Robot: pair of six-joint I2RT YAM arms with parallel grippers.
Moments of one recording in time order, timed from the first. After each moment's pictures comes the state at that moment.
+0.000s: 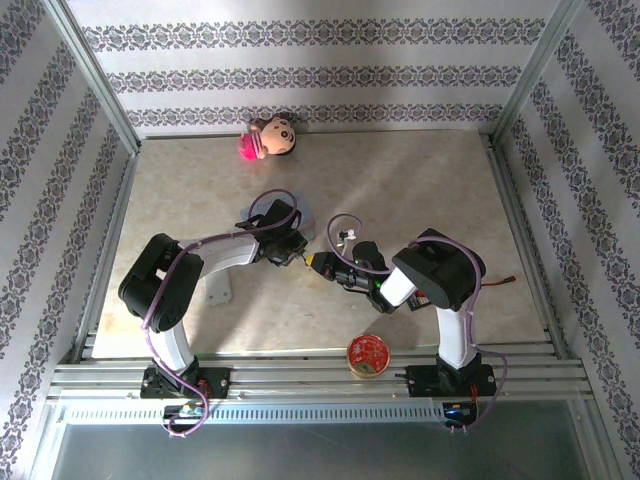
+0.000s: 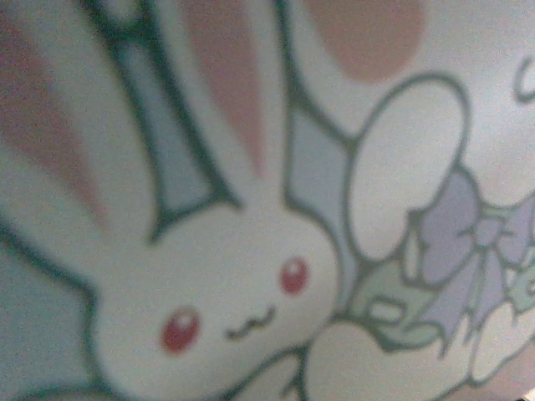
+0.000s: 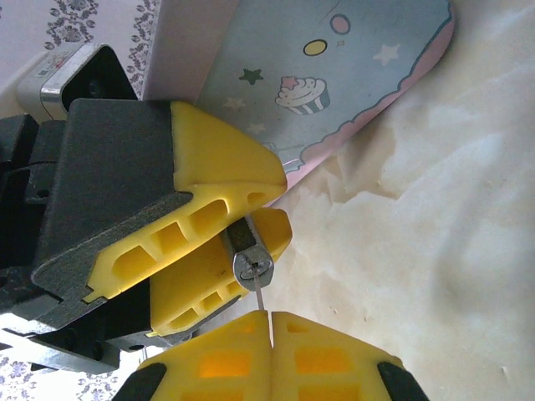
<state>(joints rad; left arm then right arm) -0.56 1.78 1.03 -0.26 0.15 -1.35 0.66 1.99 0.53 1.15 -0.39 1.14</state>
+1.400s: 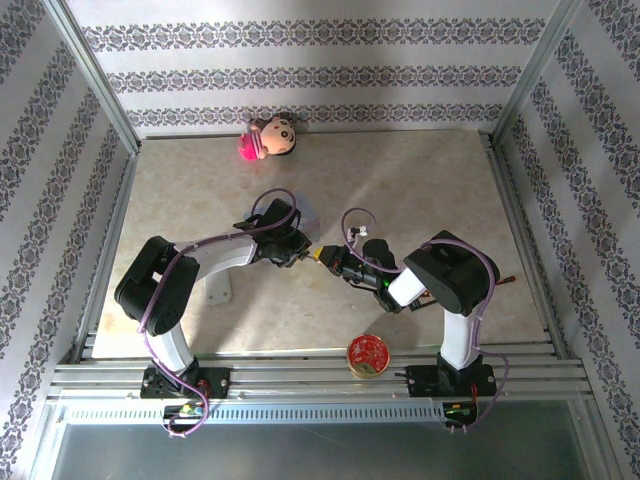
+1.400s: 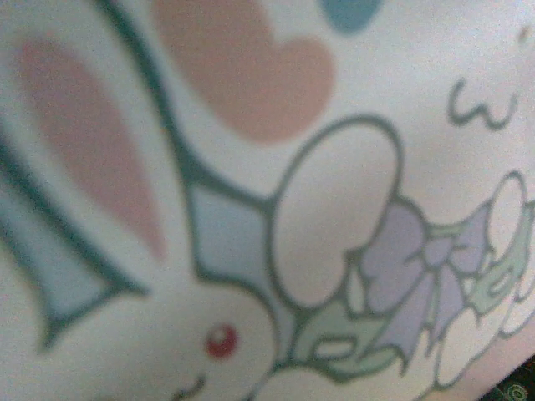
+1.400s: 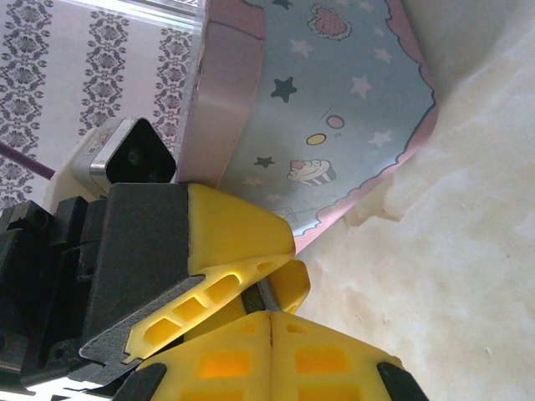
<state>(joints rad) -0.56 1.75 1.02 -0.26 0.24 -1.34 0.61 1.91 0.48 1.17 -0.39 1.25</state>
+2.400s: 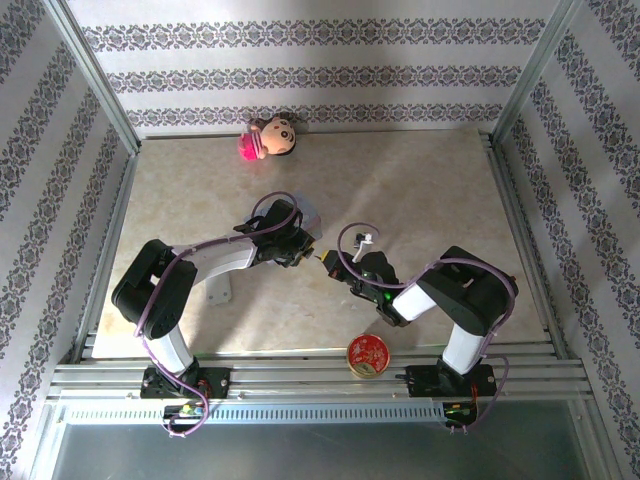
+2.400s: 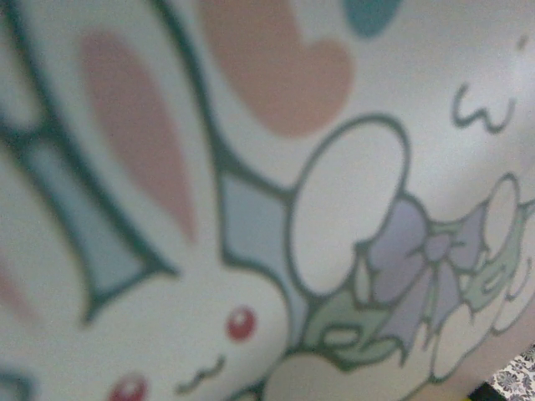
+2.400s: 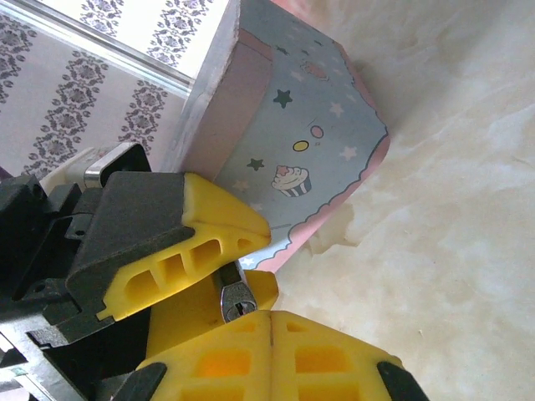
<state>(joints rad) -0.58 1.72 1.01 -0.20 0.23 -1.49 0.74 1.76 0.38 1.10 -0.04 1.06</state>
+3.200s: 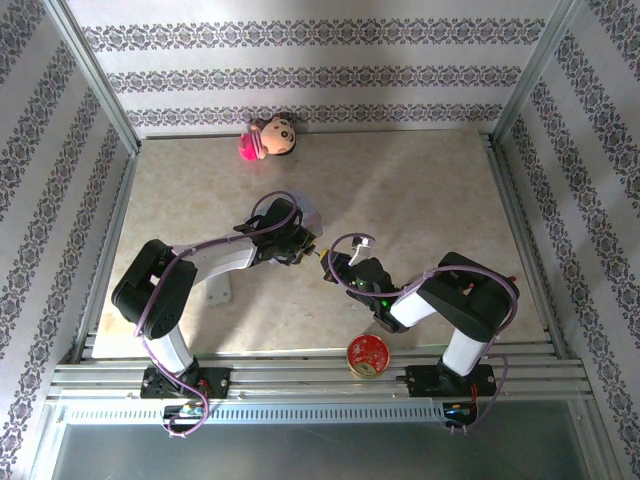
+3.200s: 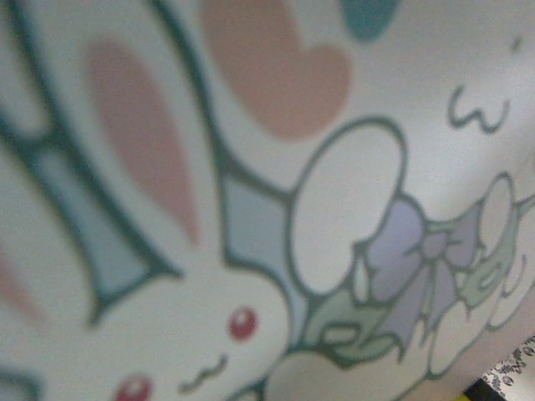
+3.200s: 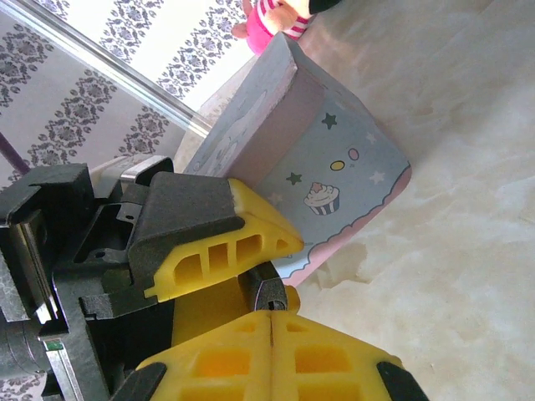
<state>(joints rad) -0.58 1.72 1.01 -0.17 0.23 -1.53 0.82 1.73 0.38 1.14 0.15 0.93</state>
